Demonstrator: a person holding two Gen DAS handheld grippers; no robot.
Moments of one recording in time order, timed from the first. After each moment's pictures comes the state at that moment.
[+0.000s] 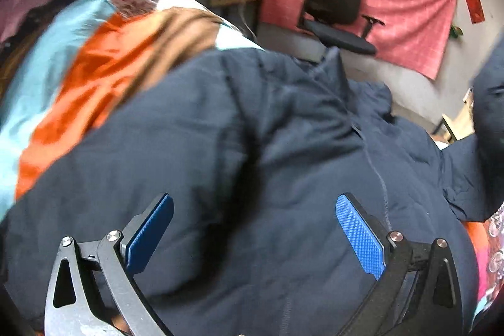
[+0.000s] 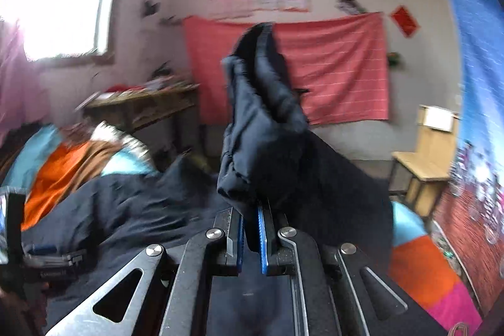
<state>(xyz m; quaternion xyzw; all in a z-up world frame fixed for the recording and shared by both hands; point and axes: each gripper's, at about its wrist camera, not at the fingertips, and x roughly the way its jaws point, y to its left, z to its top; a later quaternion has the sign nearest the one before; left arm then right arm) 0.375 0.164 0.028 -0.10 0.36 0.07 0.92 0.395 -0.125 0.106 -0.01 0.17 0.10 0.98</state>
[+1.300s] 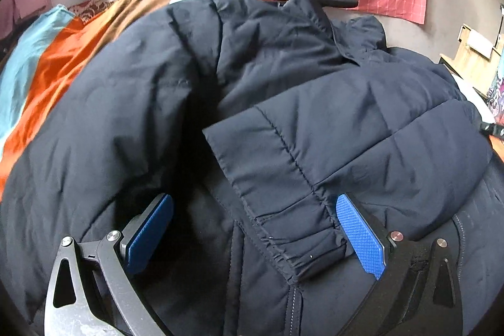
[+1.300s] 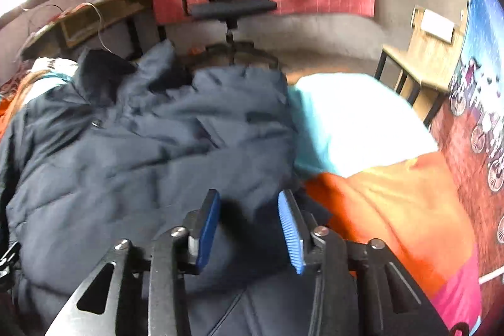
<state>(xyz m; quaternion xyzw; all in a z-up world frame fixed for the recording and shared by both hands) 0.406 0.120 -0.056 -0.01 0.42 0.03 0.91 0.500 -0.220 -0.025 0.02 0.42 0.03 0.91</state>
